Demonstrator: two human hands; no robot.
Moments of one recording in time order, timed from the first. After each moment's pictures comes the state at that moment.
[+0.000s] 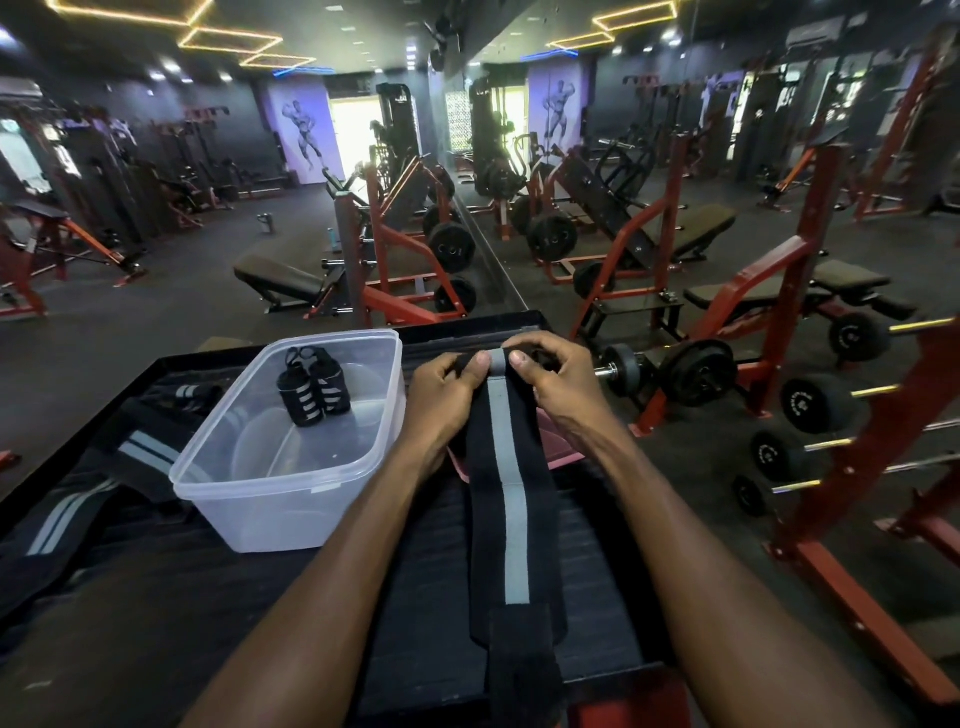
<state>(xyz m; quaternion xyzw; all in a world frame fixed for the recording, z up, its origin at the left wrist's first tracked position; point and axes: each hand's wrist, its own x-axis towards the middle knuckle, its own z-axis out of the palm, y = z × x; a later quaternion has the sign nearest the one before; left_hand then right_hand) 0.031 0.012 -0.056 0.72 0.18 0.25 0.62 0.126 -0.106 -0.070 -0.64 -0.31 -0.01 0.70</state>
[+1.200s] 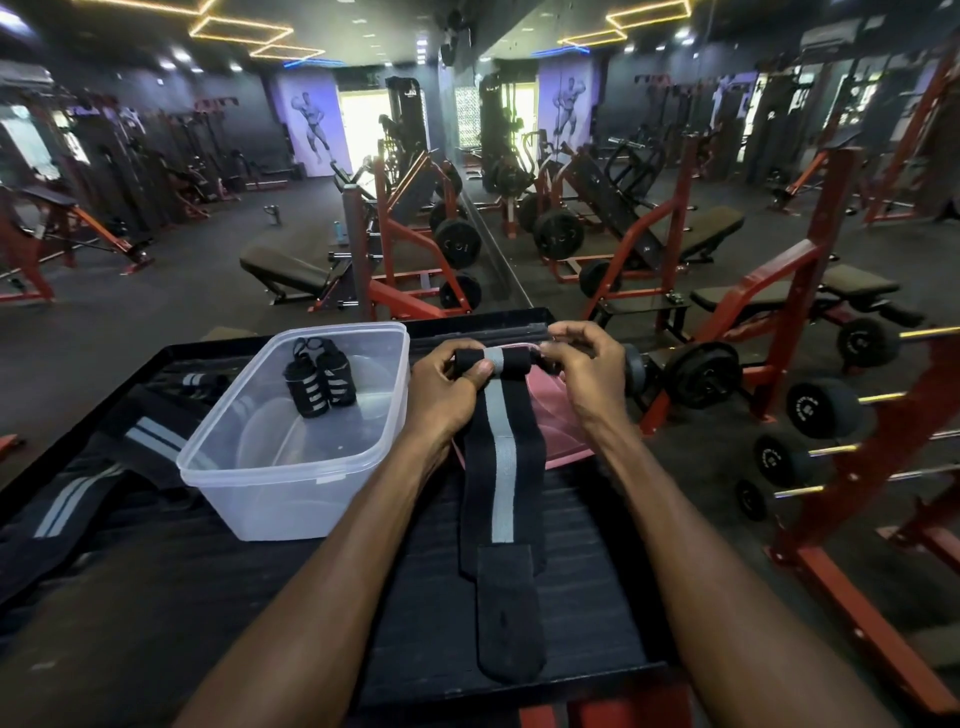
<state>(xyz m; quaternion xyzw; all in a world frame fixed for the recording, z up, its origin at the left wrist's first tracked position) 0.035 0.017 -0.060 0.72 0.20 0.31 0.59 0.121 -0.115 -0.060 -0.64 -0.16 -0.04 0.75</state>
